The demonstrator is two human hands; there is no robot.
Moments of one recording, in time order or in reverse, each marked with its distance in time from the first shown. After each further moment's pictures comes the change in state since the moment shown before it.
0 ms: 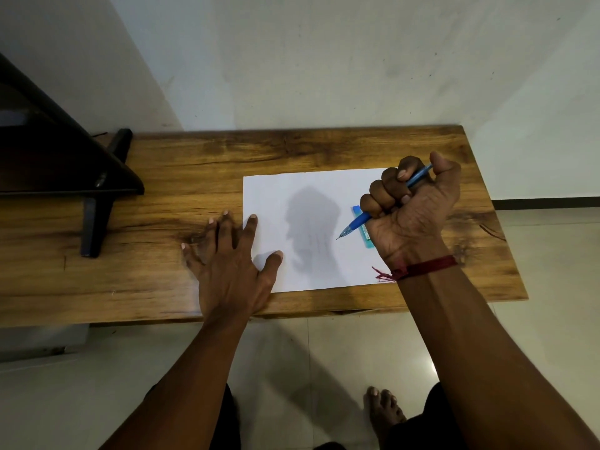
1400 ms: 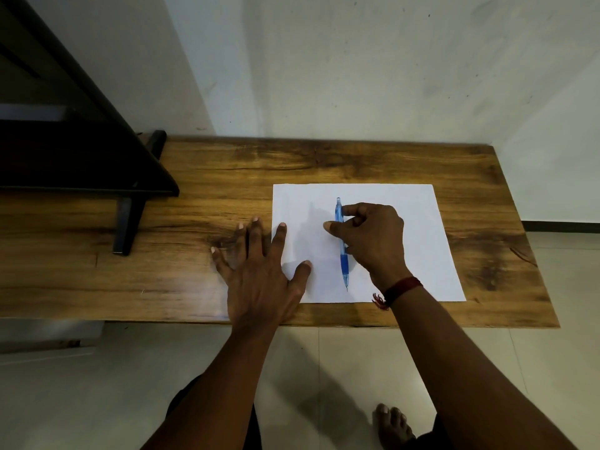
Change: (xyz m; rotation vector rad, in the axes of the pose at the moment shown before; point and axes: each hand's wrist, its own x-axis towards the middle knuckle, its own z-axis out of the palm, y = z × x) left_hand -0.002 0.002 -0.002 0.036 -0.045 0.002; right_hand 0.012 0.076 -0.001 -1.559 0.177 -0.080
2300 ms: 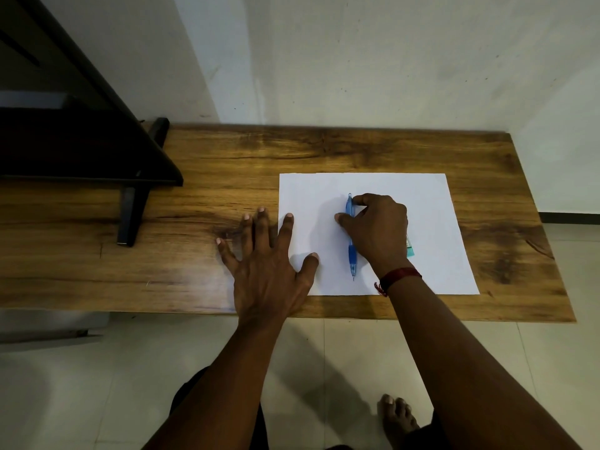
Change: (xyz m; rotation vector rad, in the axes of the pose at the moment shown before) left_hand 0.000 0.000 0.001 0.012 -0.024 0.006; right_hand 0.013 0.012 0.017 -0.283 0.093 -0.076
